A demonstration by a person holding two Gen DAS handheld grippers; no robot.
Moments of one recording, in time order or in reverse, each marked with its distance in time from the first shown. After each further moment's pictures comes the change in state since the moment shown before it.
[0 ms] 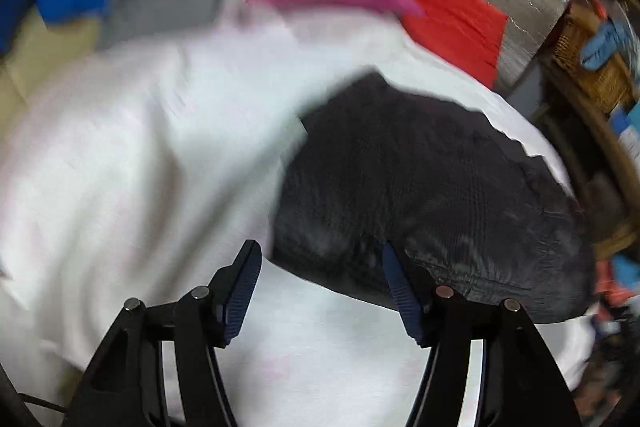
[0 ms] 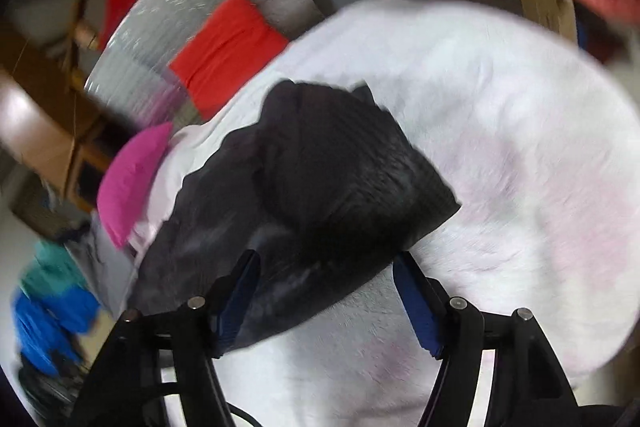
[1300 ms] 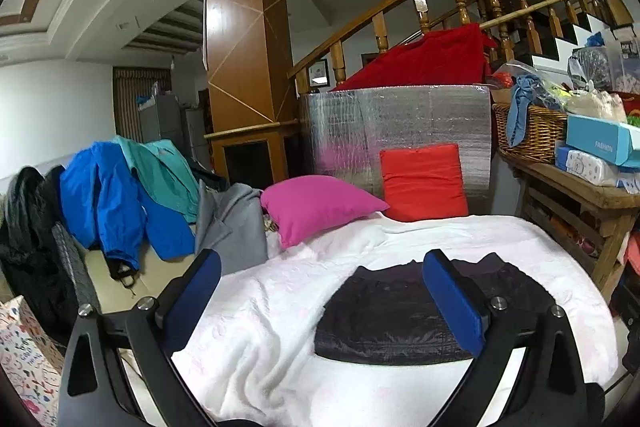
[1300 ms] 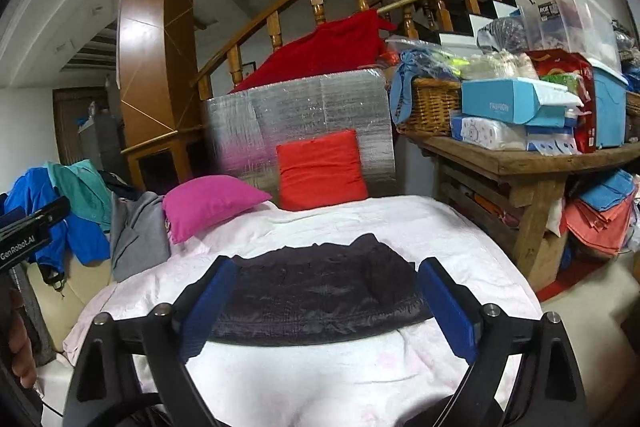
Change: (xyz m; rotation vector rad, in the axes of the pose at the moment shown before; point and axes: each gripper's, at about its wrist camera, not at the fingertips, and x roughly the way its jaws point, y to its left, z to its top) left arm -0.330 -0.095 -0.047 0.278 -0.650 0.173; right arm -0.281 0.160 -0.094 -0.481 -0.487 0.001
